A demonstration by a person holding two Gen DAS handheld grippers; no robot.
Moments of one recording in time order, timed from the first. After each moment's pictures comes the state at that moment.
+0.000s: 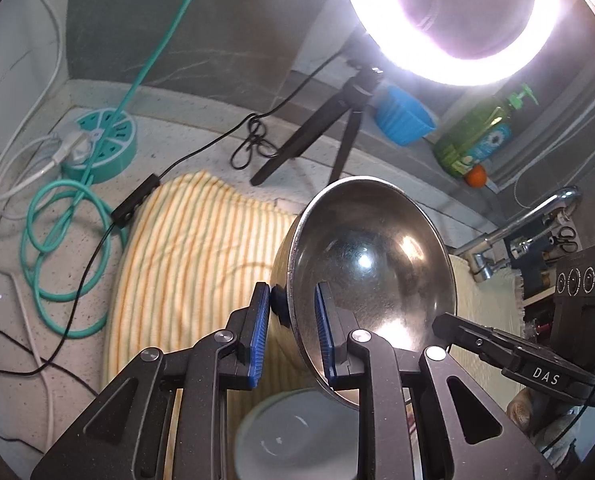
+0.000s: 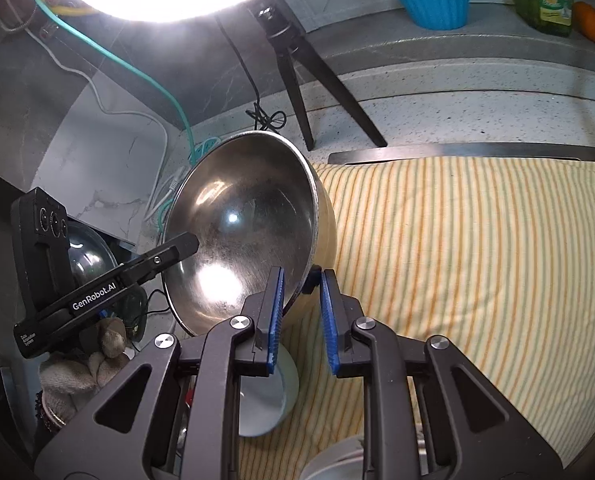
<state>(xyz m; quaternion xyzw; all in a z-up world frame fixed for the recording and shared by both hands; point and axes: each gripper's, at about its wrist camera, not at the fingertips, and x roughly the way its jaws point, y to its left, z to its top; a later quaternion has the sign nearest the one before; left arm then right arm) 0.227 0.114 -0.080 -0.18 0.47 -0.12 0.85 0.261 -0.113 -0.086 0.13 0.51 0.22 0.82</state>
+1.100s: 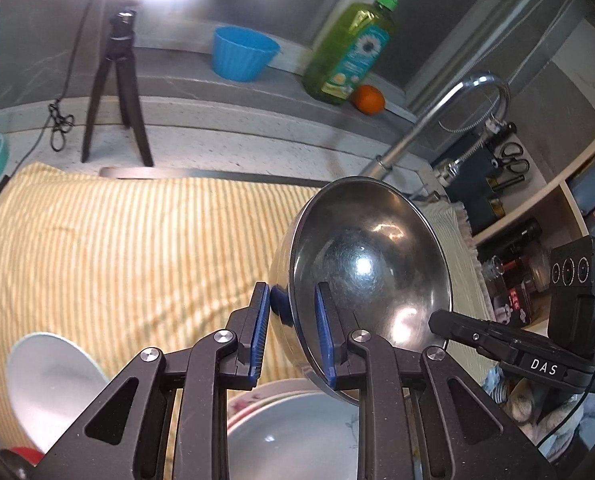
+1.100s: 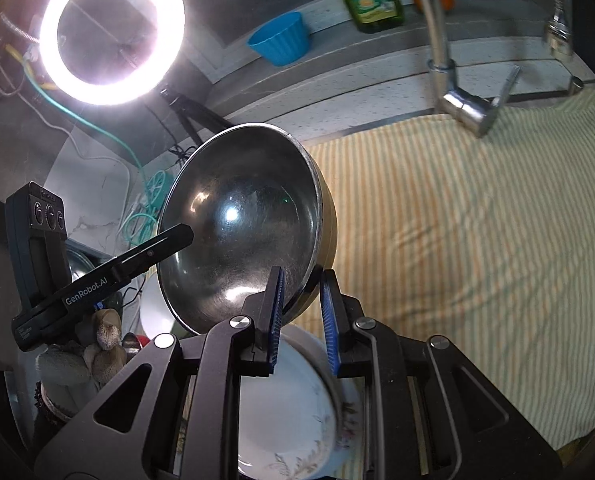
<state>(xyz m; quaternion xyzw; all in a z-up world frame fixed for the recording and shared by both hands) 0.189 -0.069 -0.071 -0.13 0.48 -0.23 0.84 0.167 -0.306 -0.060 0.17 0.49 0.14 0.84</state>
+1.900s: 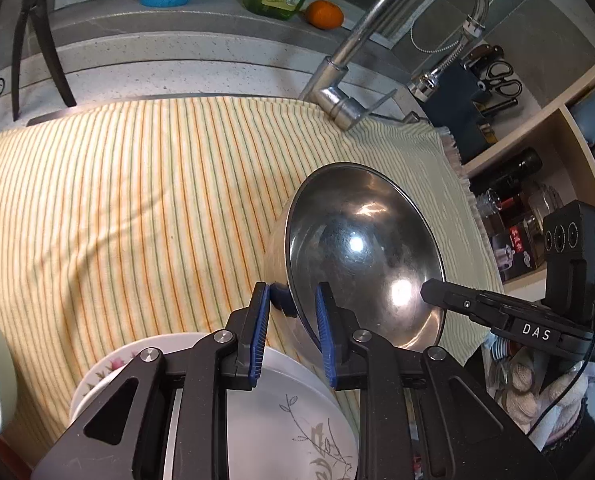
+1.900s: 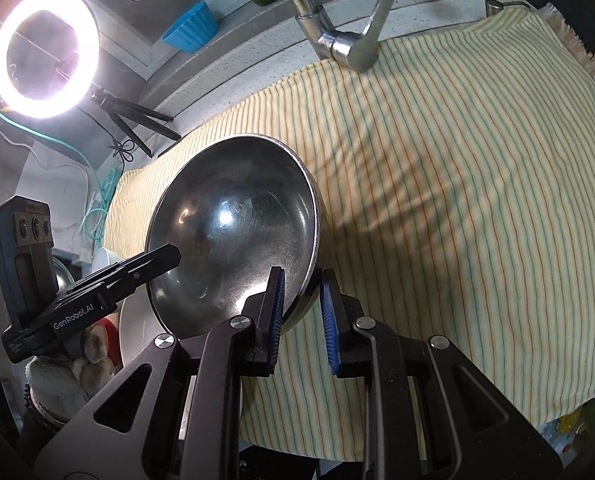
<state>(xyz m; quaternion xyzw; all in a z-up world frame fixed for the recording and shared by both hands) 0.160 -0.147 -0.115 -0.08 0.54 -0.27 0.79 0.131 -0.393 -0.114 0.20 0.53 0.09 0.82</state>
